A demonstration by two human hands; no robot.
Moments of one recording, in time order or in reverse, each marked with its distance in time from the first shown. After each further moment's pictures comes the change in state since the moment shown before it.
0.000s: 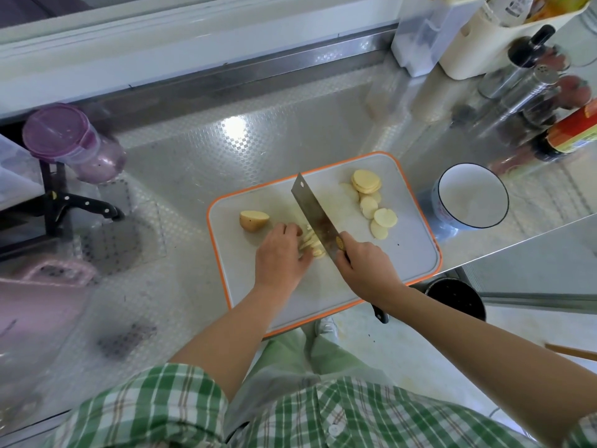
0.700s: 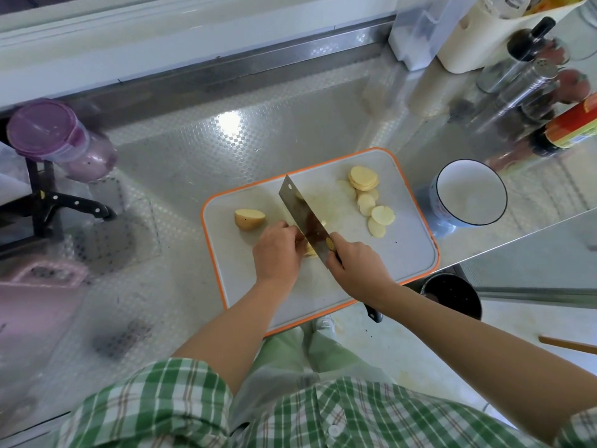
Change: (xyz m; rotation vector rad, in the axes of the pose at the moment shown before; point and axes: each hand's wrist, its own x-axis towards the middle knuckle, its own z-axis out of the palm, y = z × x) left_hand 0.011 0.002 0.006 0.038 0.007 -0.059; right_hand 0.003 -0.007 0.002 0.021 -0.064 -0.017
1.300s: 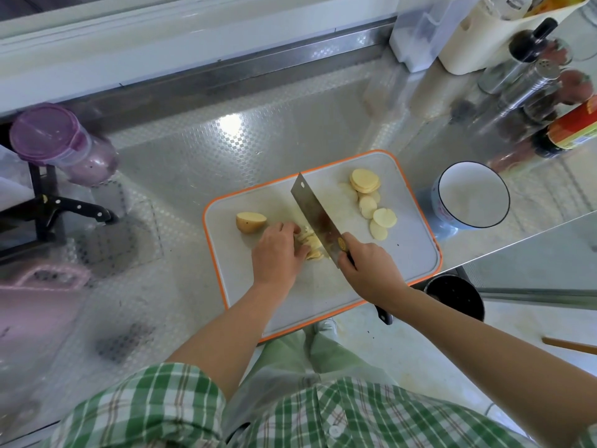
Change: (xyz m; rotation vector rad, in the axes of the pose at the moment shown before) left_hand 0.001 -0.005 -0.004 -0.026 -0.023 0.017; right_hand -0.002 0.013 -0.005 0.002 0.044 0.031
